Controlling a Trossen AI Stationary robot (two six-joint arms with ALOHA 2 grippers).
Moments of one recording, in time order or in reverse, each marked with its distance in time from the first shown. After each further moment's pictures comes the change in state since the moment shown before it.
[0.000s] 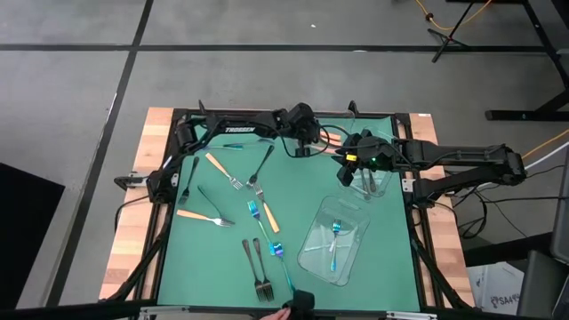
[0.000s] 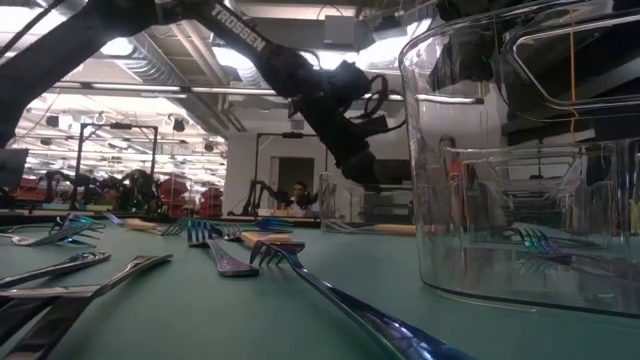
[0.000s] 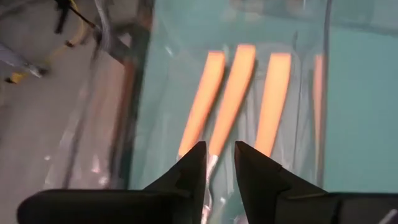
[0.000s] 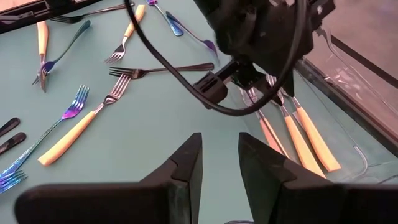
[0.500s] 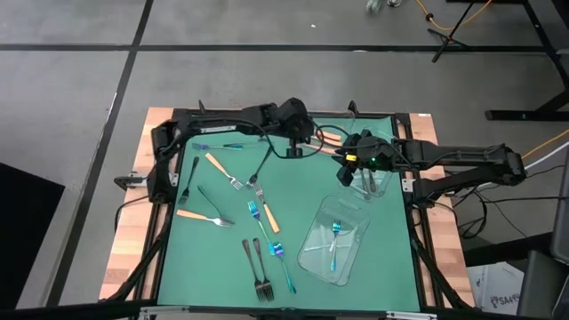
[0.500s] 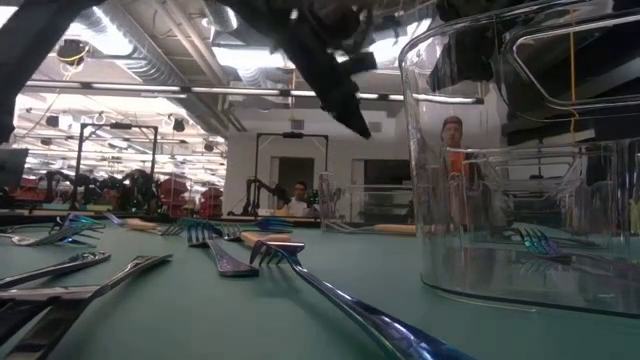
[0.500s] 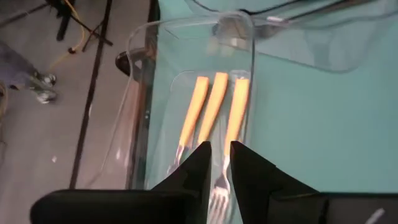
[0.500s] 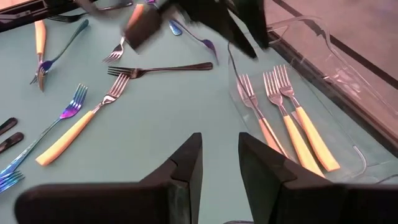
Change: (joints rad) left arm -0.059 -0.240 0.001 -0.266 -0.028 -0.048; right arm 0.000 0.003 0.000 -0.001 0.000 0.000
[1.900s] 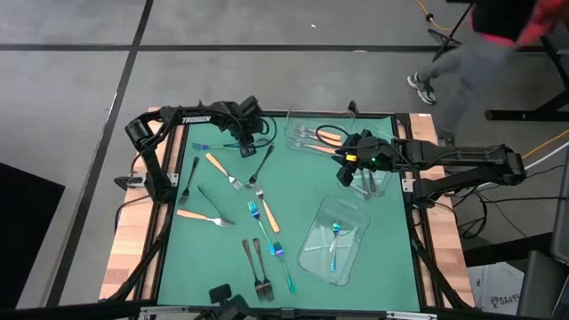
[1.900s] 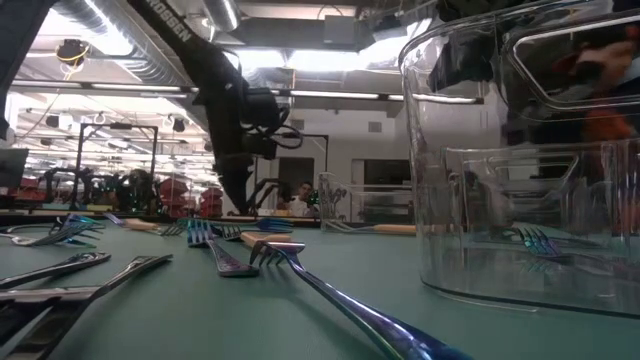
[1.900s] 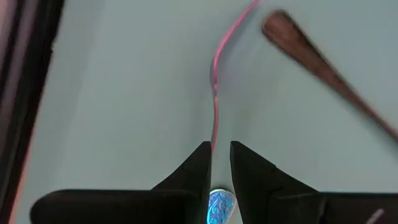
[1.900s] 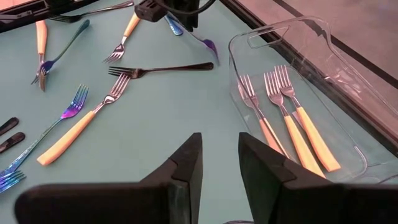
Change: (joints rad) left arm 0.336 -0.167 -0.566 -0.099 0.104 -0.116; right arm 0.000 0.000 0.000 0.000 0.000 0.000
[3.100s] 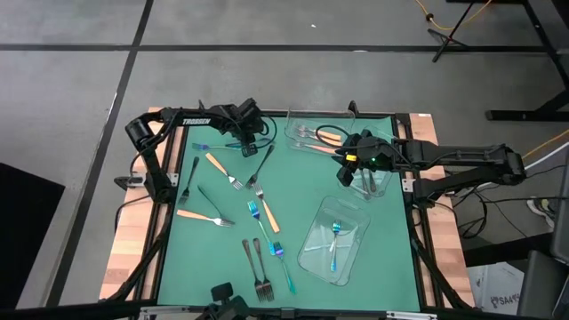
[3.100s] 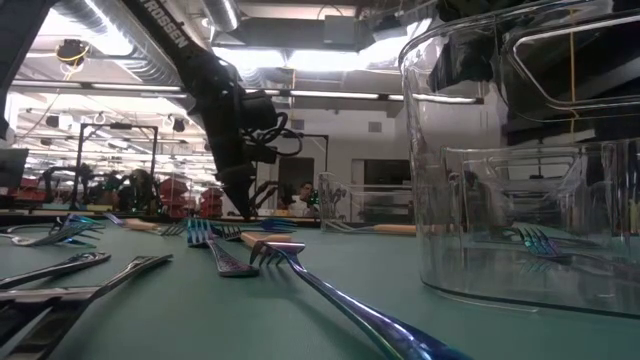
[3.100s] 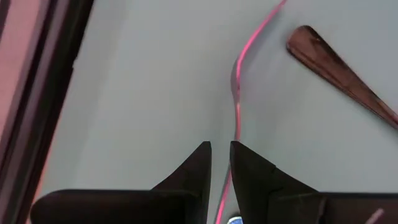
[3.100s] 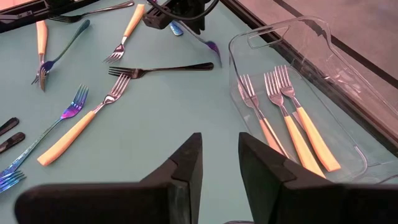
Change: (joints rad) left arm -0.001 0.002 -0.057 0.147 -0.033 0.007; right arm 0.000 0.000 0.000 0.000 0.000 0.000
